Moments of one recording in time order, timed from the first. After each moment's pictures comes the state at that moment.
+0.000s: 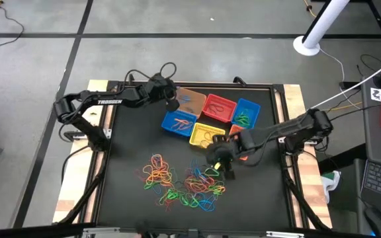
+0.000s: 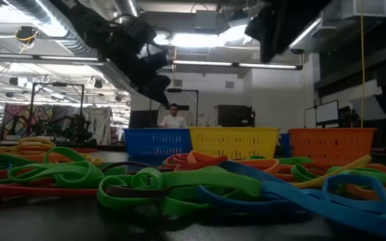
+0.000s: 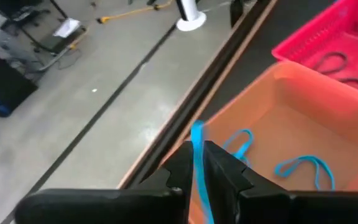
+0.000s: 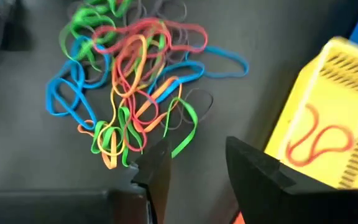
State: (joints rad) left arm 0.53 1.54 0.89 0.07 -0.26 0.22; right arm 0.28 1.68 1.44 -0.92 -0.02 0.13
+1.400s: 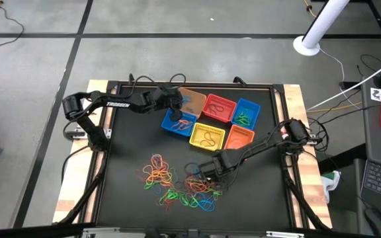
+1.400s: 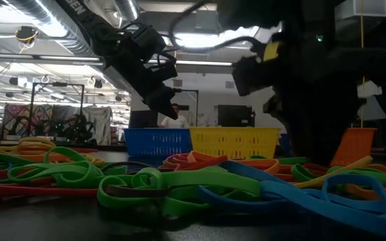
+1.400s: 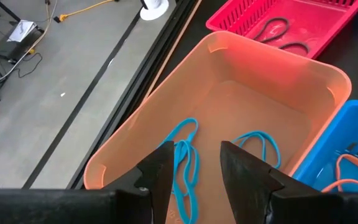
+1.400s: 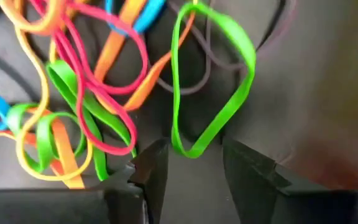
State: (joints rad) left arm 0.45 1.64 0.89 0.09 -0.23 0.25; right arm 0.34 1.97 1.34 -0.86 -0.06 0.37
